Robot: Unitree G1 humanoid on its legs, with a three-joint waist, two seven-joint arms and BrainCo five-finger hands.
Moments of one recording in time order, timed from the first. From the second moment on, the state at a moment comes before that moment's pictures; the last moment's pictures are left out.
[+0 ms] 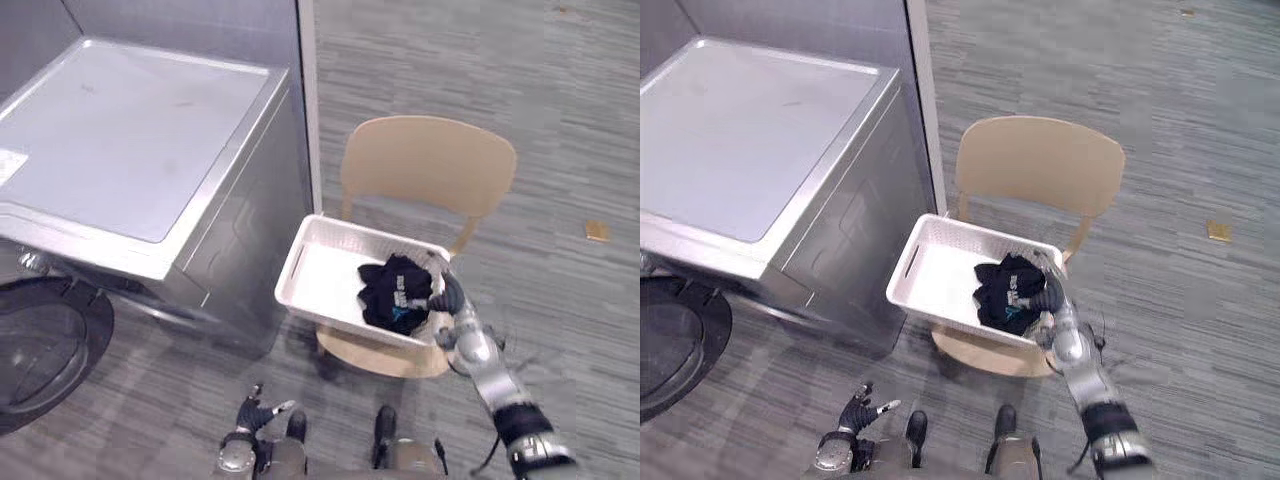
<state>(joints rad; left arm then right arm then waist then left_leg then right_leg) 0.07 0.08 -0.08 0.93 0.09 -0.21 0.14 -0.33 -0.34 0.14 0.59 -0.44 -0.17 -0.21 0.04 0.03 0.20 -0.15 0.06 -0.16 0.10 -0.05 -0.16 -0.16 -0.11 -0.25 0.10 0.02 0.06</state>
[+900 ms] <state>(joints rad) -0.28 0.08 -0.20 0.91 -0.04 -0.23 0.20 -1.10 -0.62 0.36 1.27 -0.62 0.00 -0.24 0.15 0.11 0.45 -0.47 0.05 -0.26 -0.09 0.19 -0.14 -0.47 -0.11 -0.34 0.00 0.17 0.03</state>
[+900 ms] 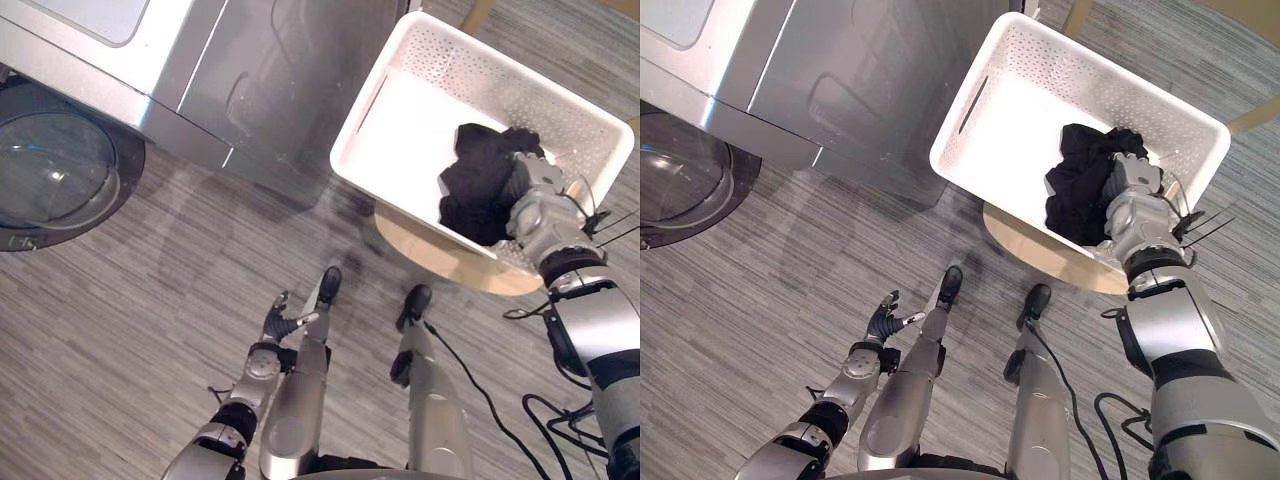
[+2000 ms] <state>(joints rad) -0.03 0.11 -0.07 0.89 0.01 -0.20 0.17 -0.13 -0.05 0.14 0.02 0.07 -0.23 -0.19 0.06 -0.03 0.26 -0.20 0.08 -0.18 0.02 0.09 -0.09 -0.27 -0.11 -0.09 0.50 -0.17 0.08</state>
